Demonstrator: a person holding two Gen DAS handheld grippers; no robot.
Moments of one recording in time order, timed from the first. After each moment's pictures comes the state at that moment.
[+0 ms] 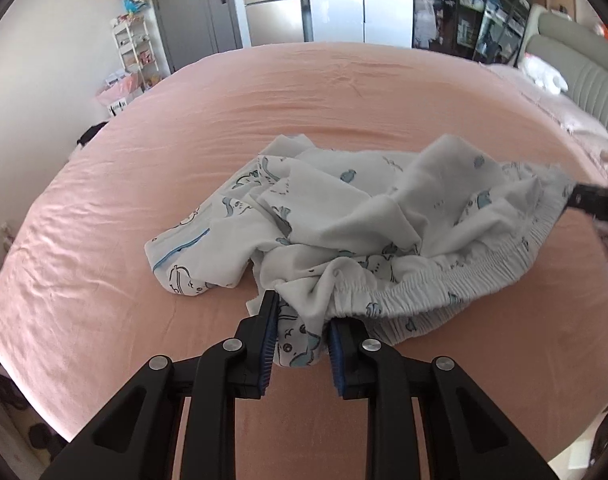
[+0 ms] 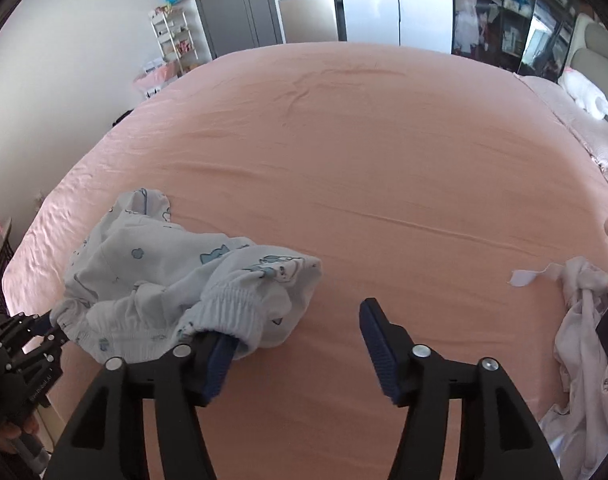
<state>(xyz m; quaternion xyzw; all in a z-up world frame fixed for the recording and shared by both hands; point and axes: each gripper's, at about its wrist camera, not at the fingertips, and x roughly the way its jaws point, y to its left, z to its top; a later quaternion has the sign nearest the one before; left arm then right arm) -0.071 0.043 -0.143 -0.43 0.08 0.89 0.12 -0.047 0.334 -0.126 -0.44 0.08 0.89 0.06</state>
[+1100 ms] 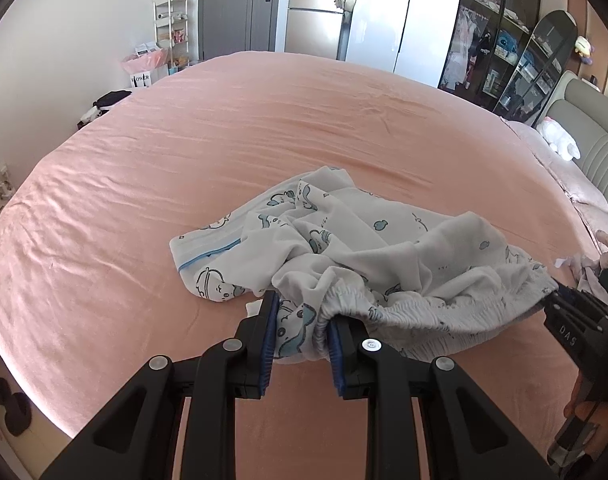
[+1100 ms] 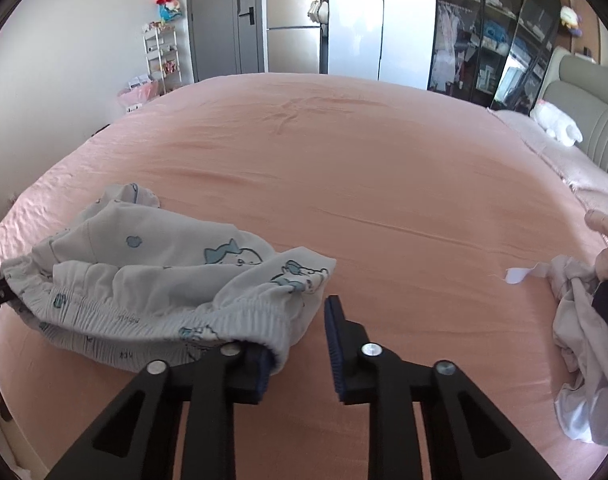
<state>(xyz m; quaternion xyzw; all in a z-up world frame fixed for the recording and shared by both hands) -0.084 0.012 -0.123 -0.42 -0.01 0.90 0.10 -0.039 0.286 -0.147 -0.39 0.04 0.91 0.11</state>
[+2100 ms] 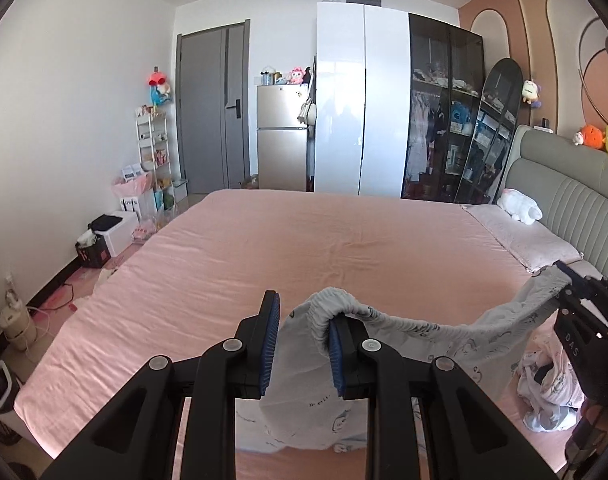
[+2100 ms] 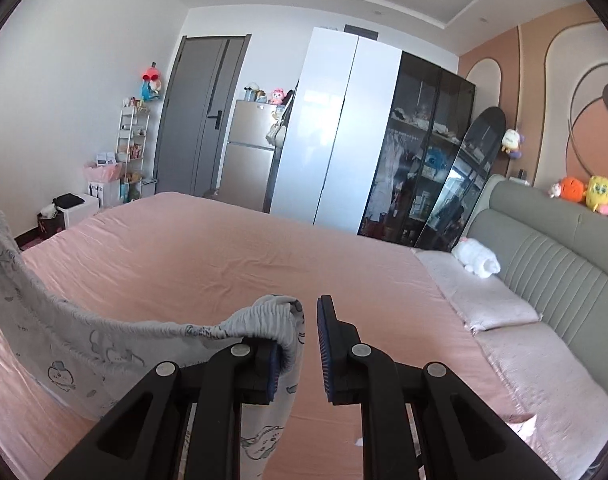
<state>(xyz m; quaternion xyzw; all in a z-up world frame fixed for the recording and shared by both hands) -0.091 0.043 0.108 -0.23 0.03 0.96 0.14 -0.017 0.275 0.091 -0.20 -0.09 0.95 0.23</state>
